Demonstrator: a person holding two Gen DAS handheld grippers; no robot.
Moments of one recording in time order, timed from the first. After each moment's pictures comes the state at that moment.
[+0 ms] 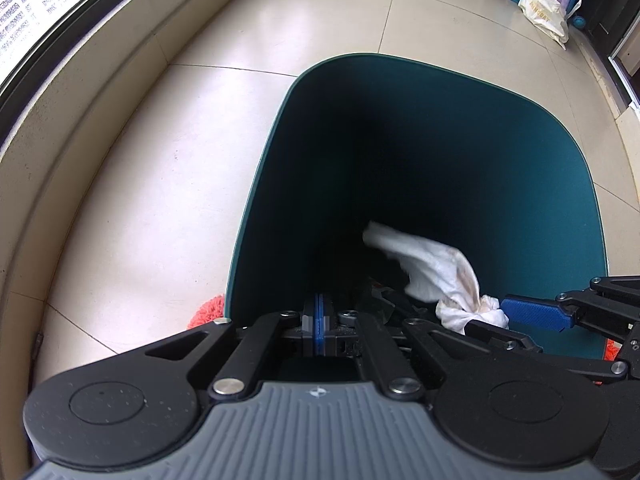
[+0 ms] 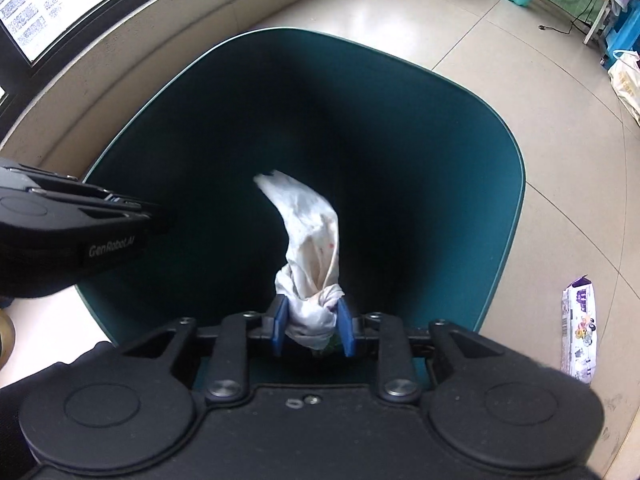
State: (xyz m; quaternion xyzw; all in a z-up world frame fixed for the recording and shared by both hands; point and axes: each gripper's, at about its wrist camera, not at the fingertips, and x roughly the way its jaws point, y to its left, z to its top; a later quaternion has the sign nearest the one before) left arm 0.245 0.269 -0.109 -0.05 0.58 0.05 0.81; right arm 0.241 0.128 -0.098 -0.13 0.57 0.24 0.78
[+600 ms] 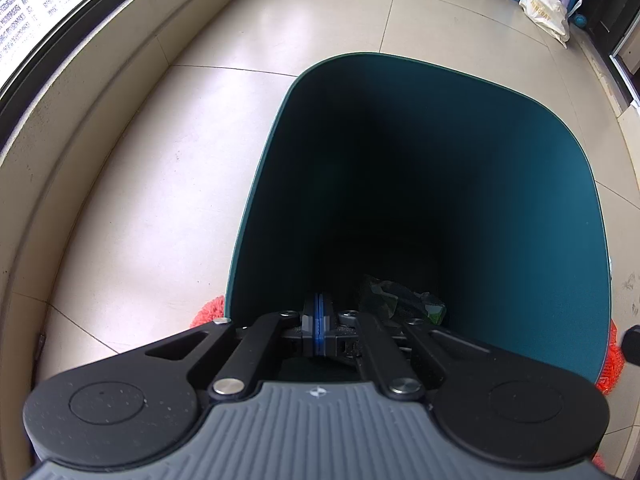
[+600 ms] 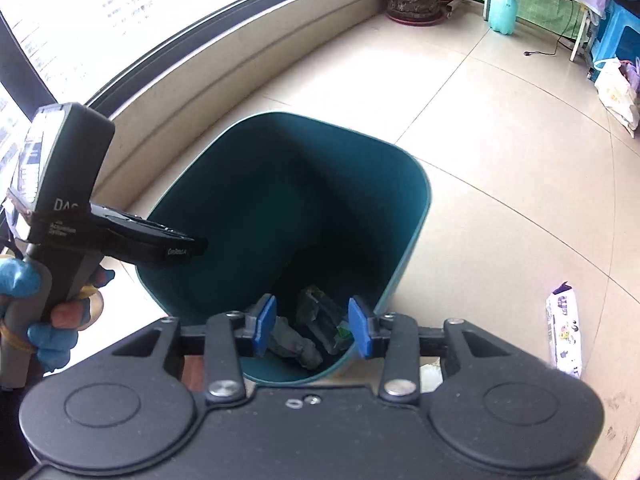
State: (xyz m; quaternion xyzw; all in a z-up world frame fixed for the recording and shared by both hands) left arm 0.244 0.267 -0.110 -0.04 0.58 0.06 0.81; right arm 0.212 0.054 -0.019 -0.07 0.51 0.27 0.81
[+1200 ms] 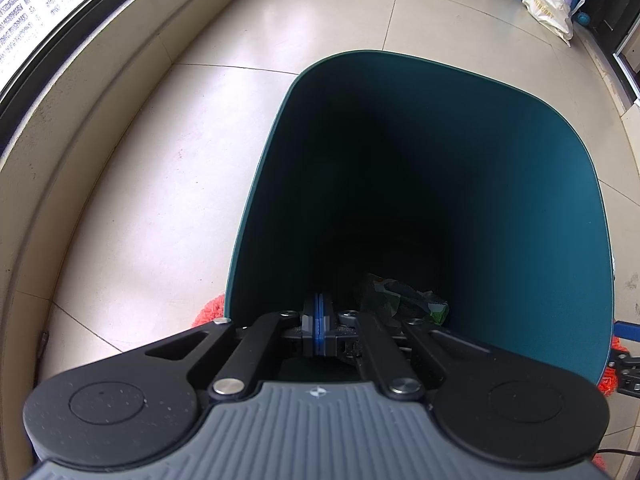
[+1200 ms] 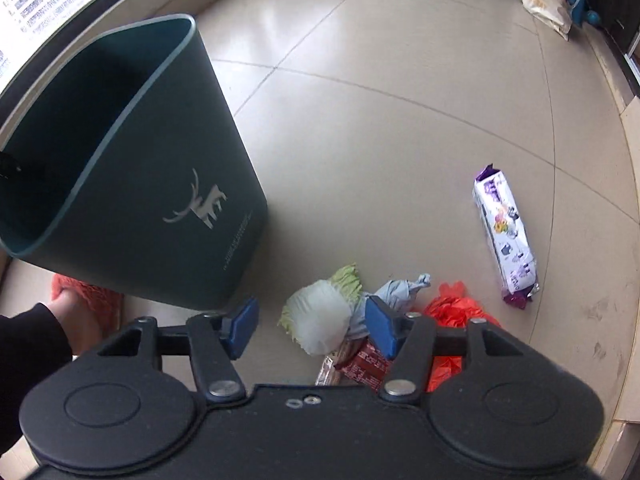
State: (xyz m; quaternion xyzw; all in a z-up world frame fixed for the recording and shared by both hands) left arm 0.245 0.265 -0.109 -0.04 0.58 0.06 0.81; right arm 0.214 -0.072 -0.141 -0.05 0.58 0.17 0.80
